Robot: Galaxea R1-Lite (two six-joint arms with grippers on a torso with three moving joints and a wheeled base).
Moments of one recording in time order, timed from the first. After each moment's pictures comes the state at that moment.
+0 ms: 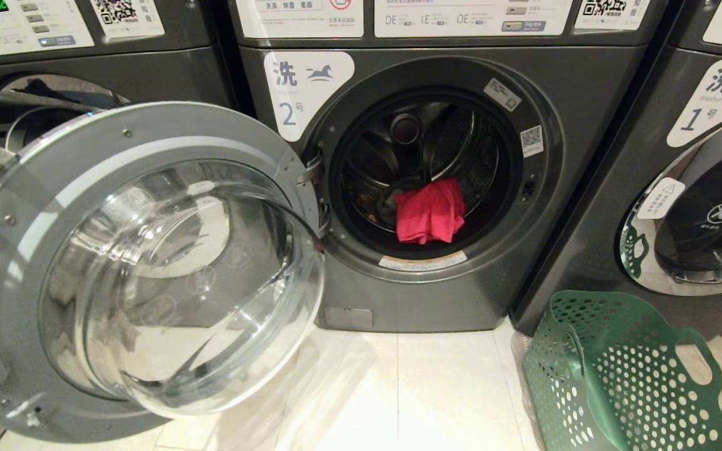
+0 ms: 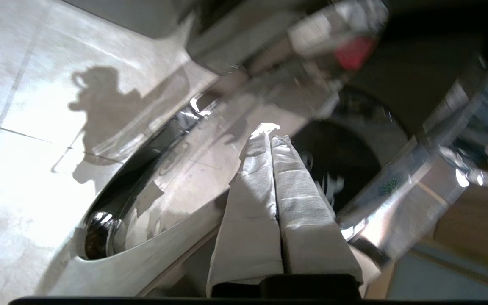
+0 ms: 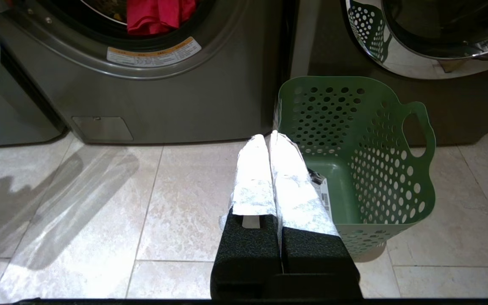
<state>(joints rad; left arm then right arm) 0.30 1.63 -1.91 0.92 -0.47 -0.30 -0.01 0.00 0.00 -0.01 -0.03 0.03</state>
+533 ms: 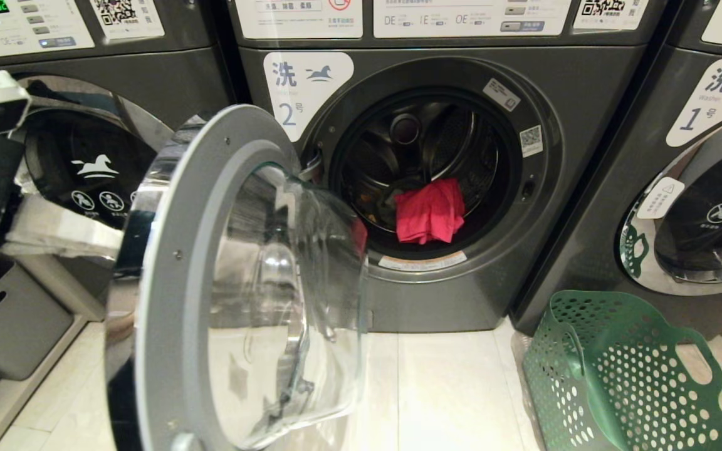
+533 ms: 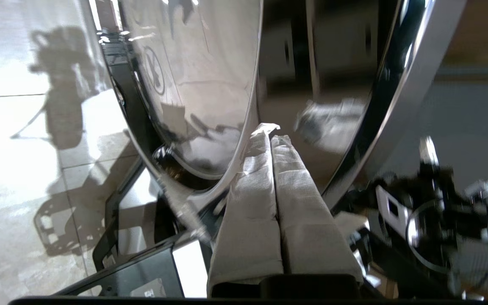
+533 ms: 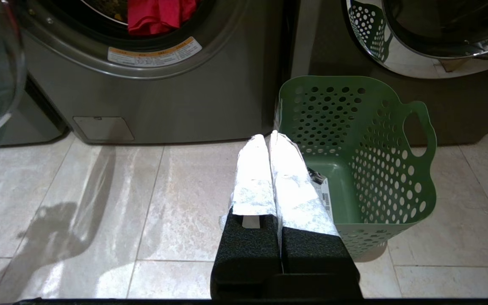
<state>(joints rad) -0.18 1.39 -1.65 1.02 -0.46 -0.30 -0.01 0.00 0.00 -0.01 -0.03 0.04</state>
